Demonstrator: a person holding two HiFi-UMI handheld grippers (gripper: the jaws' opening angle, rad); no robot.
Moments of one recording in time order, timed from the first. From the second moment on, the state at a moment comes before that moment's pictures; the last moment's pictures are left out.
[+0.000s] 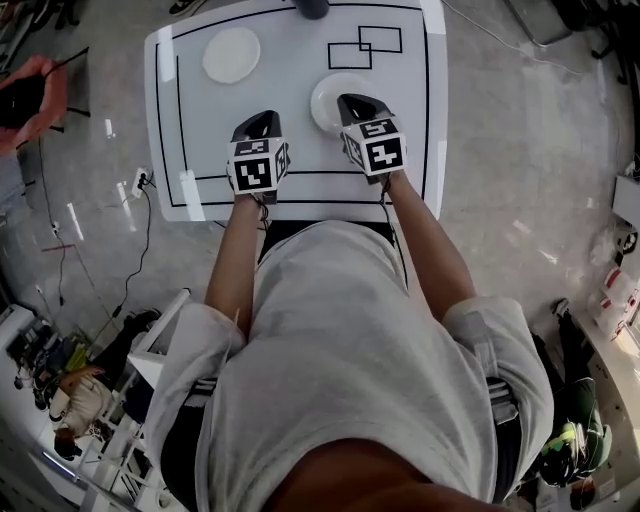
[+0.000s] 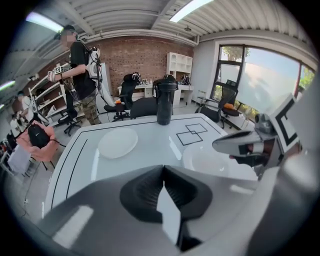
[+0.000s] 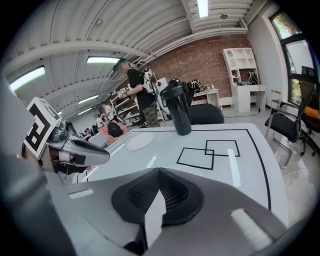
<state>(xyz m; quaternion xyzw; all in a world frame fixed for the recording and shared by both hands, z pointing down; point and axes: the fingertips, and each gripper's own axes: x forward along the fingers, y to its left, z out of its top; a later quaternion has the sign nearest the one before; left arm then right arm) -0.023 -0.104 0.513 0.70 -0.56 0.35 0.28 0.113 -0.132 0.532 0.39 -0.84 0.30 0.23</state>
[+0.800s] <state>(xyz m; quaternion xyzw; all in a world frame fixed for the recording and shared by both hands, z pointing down) -0.180 -0.133 0.520 0.75 -0.51 0.25 0.34 -0.091 -0.149 0.519 0.37 -0.84 0.29 0.28</state>
